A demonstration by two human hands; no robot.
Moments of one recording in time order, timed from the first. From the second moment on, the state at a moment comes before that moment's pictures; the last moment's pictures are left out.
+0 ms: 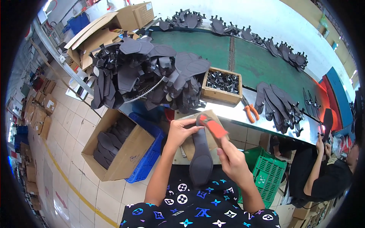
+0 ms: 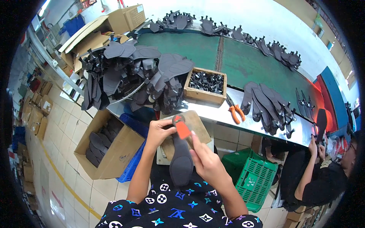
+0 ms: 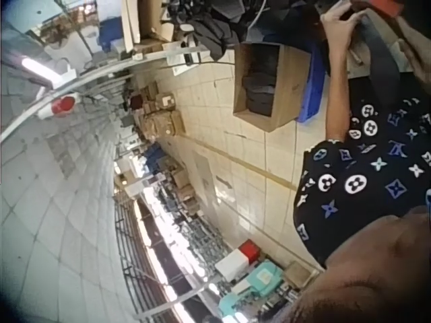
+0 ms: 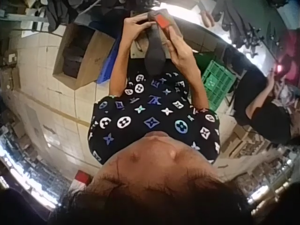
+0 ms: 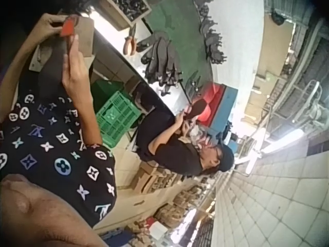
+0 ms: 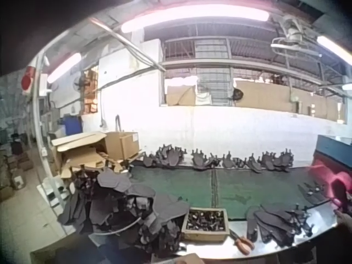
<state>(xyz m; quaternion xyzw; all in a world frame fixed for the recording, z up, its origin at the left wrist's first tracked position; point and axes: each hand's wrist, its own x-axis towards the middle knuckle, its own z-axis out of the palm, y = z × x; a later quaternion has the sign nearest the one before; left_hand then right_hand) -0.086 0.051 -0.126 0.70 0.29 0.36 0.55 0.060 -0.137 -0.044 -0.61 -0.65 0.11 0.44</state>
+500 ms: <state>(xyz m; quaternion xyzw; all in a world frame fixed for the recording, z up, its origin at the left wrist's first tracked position) -0.099 0.048 -0.127 0.86 0.32 0.24 0.33 0.062 -0.141 -0.006 -0.60 -0.68 0.07 0.42</state>
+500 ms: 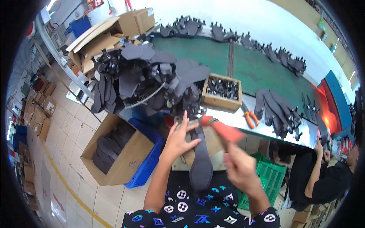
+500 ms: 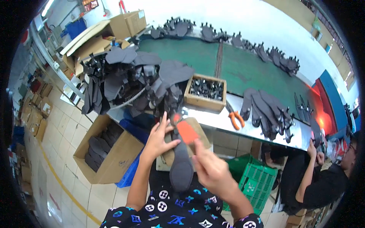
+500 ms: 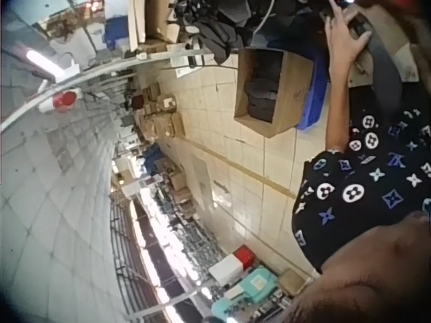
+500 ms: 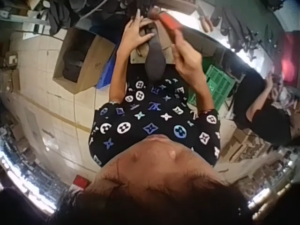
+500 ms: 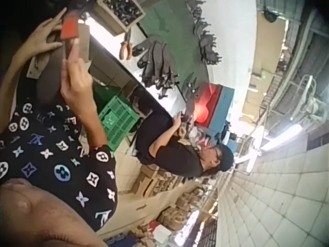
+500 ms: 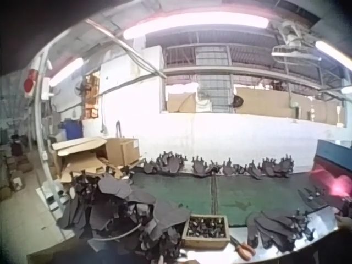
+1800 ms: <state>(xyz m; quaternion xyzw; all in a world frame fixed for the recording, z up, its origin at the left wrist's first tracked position) -0.135 -0.090 -0.039 0.61 -0.05 0.08 0.79 0.099 -0.132 0.018 -0.18 -0.84 0.44 0.27</state>
